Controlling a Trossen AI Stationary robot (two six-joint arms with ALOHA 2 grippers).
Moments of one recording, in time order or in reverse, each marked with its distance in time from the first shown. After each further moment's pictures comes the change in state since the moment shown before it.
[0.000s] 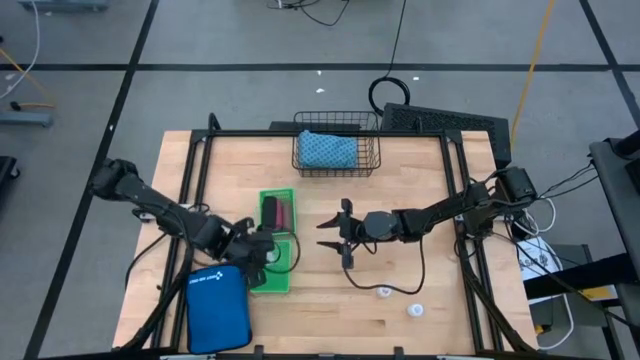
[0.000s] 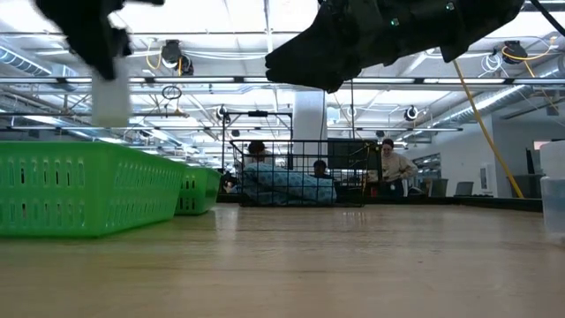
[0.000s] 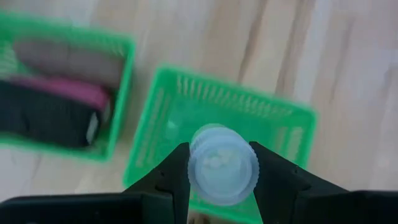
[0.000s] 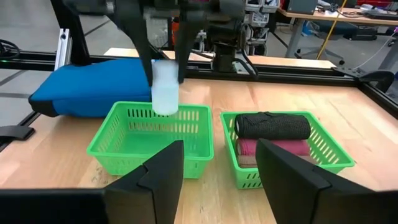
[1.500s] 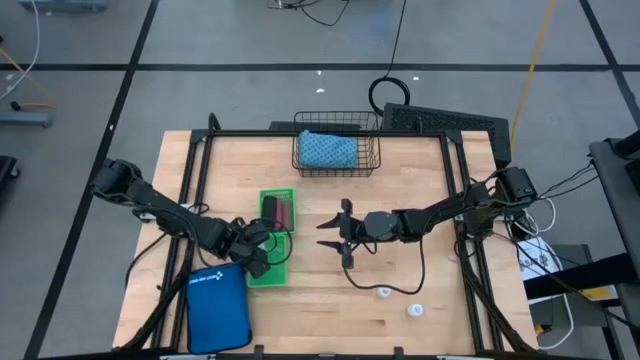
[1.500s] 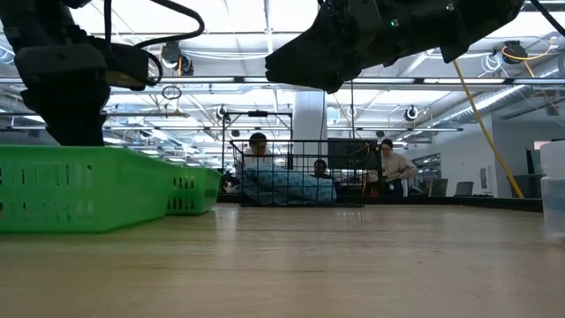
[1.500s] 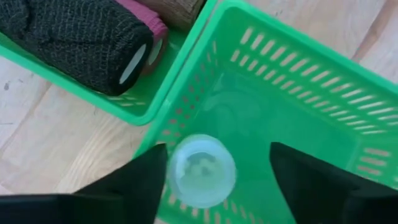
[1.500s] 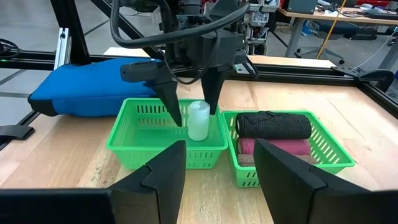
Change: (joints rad) left arm 0.027 0.010 -0.307 0.207 -0.067 -0.256; right arm 0.000 0.000 0.000 0.000 0.001 0.000
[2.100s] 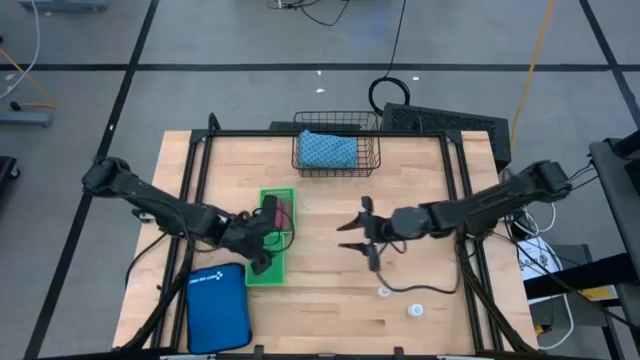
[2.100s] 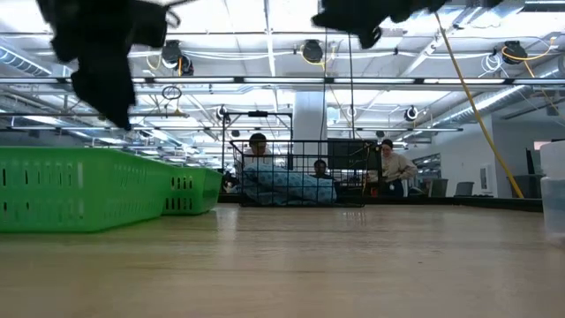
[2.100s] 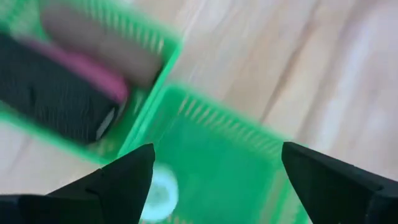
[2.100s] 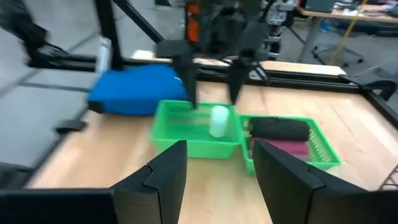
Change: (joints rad) left arm 0.056 -0.101 0.105 -0.014 0.057 0.106; right arm 0.072 -0.309 0.000 -0.348 -0.001 0.014
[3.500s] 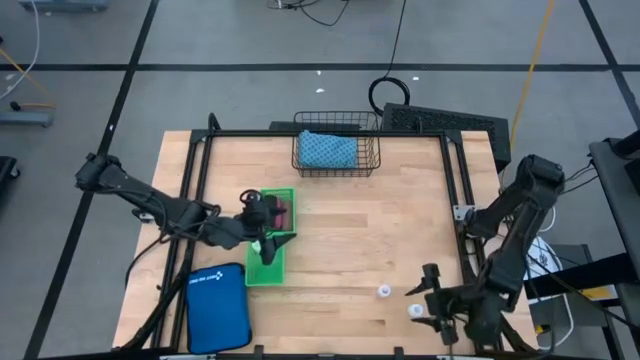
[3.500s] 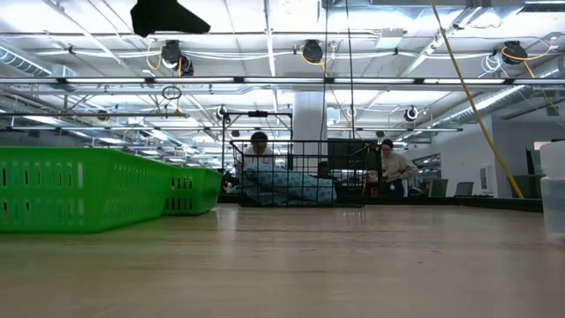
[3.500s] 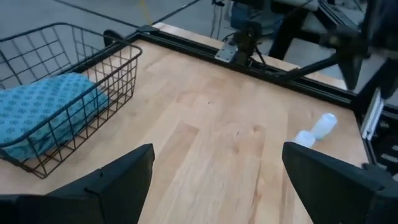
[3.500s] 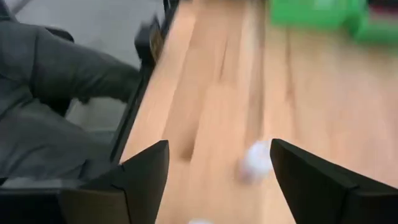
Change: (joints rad) left arm -0.029 -0.118 0.025 0.467 -0.390 0.375; right arm 0.829 -0.010 0.141 -0.788 0.462 0.670
